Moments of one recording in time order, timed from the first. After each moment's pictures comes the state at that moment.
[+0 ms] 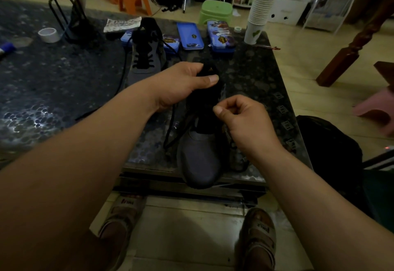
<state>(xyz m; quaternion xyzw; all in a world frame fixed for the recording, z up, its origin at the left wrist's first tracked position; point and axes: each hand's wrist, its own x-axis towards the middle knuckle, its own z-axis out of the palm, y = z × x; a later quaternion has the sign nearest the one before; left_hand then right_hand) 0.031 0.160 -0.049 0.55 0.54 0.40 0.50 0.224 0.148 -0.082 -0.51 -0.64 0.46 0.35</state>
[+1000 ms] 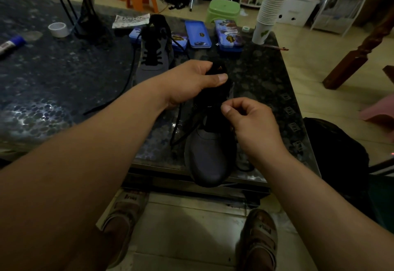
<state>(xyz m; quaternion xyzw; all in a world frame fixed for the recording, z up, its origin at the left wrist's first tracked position) 0.029 0.160 -0.050 0.57 0.55 0.38 0.47 0.219 0.140 -0.085 -0.50 -0.63 0.45 0.38</state>
